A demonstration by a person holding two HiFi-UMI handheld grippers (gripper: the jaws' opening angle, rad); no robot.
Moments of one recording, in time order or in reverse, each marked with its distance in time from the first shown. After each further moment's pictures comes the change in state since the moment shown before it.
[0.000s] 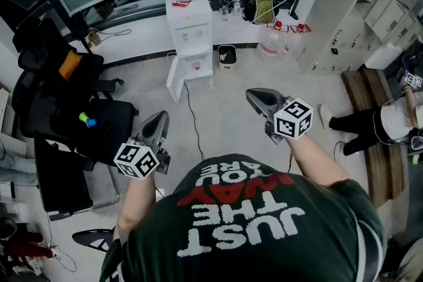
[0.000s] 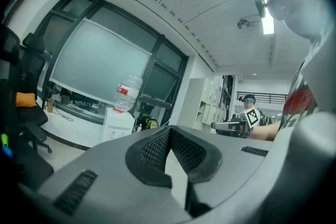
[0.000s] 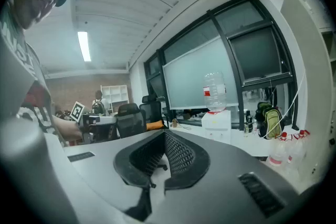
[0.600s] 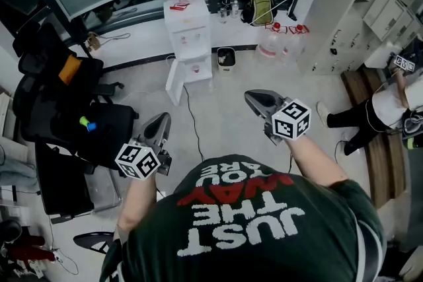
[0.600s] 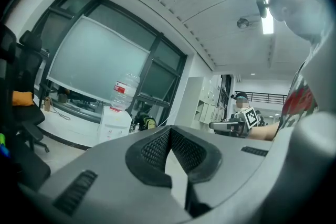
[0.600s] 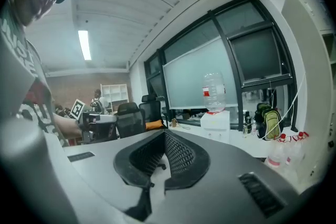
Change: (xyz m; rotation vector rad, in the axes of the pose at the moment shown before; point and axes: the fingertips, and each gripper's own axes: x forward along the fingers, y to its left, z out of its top) left arm 0.015 -0.016 -0.003 -0.007 0.014 -0.021; right arm -0.010 -0.009 -0.001 -0.014 0.007 -0.003
